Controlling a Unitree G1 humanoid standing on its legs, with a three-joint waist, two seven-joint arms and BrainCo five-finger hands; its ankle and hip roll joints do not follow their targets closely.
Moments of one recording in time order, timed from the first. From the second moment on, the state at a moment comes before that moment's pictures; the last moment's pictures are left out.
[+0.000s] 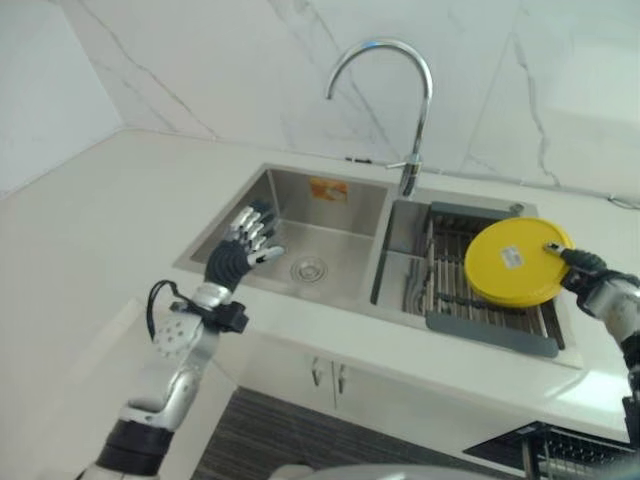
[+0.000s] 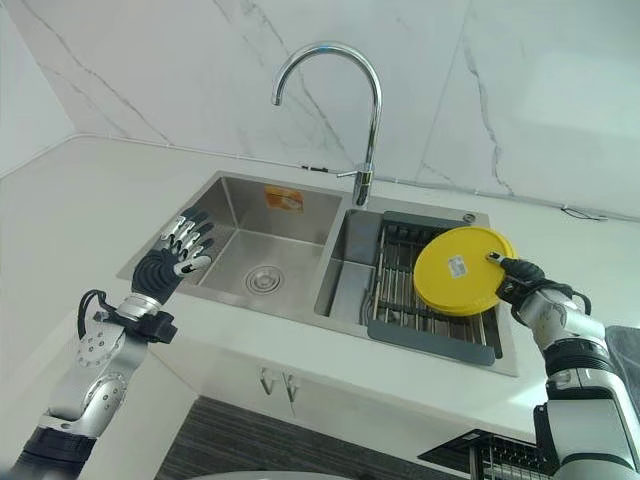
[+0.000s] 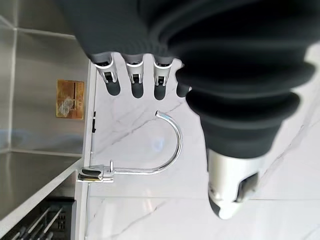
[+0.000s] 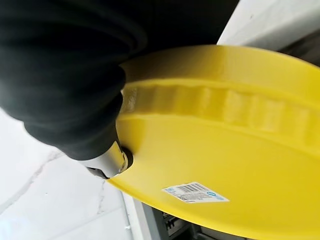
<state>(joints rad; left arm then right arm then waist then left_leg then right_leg) -0.01 0.55 -0.08 -0.18 -0.65 -0.05 -0.09 -0.54 -0.75 0.03 0.83 0.89 0.31 -0.02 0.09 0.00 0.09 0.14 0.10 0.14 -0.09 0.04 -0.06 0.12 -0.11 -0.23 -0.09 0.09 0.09</state>
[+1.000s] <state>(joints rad) 0.14 0.38 0.00 -0.23 -0.65 -0.15 -0.15 0.03 -0.39 -0.17 -0.11 1.10 0.12 -0.02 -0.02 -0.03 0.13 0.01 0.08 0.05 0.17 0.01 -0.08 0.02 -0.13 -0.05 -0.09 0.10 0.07</state>
